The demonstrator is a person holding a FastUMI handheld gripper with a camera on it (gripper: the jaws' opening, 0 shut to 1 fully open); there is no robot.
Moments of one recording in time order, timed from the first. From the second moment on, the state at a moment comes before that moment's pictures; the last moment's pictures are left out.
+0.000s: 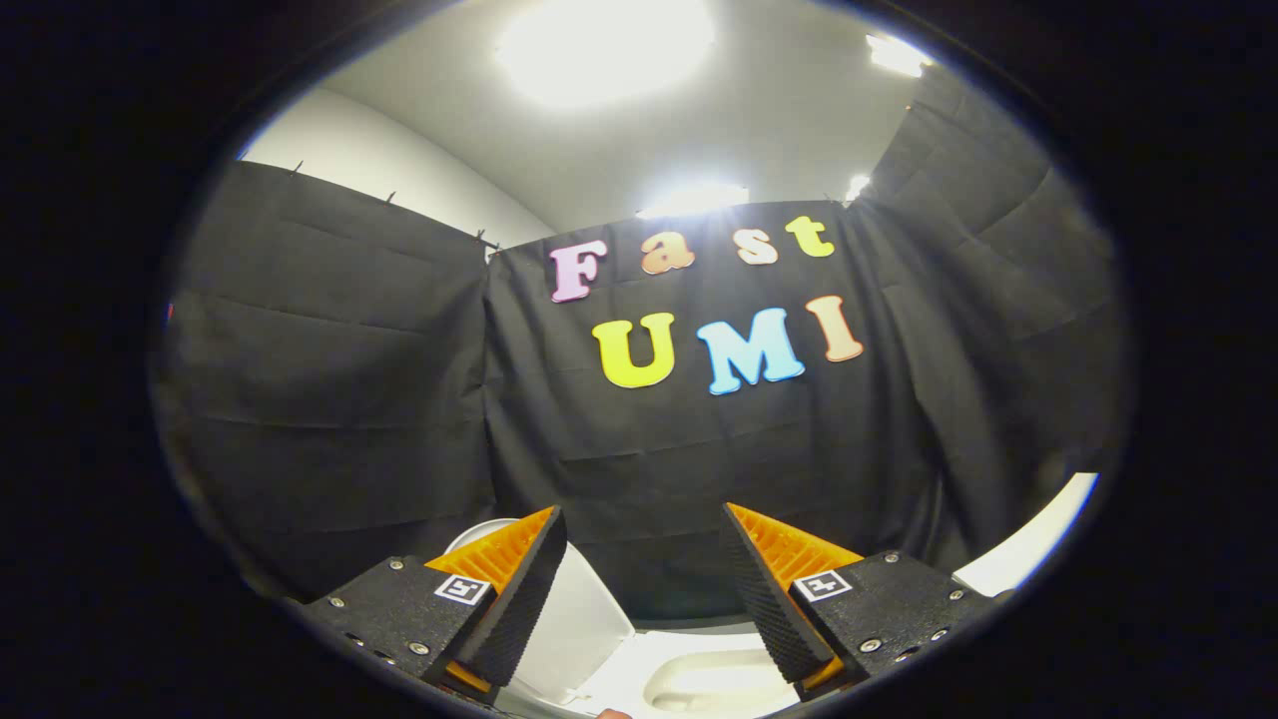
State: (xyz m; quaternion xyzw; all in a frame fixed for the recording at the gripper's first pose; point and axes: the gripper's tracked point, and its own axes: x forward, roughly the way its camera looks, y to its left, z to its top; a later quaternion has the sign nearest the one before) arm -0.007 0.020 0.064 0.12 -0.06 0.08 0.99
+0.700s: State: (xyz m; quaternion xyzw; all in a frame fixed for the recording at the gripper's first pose) arm -0.045 -0.075 -0.001 0.10 0.00 -0.02 1.00
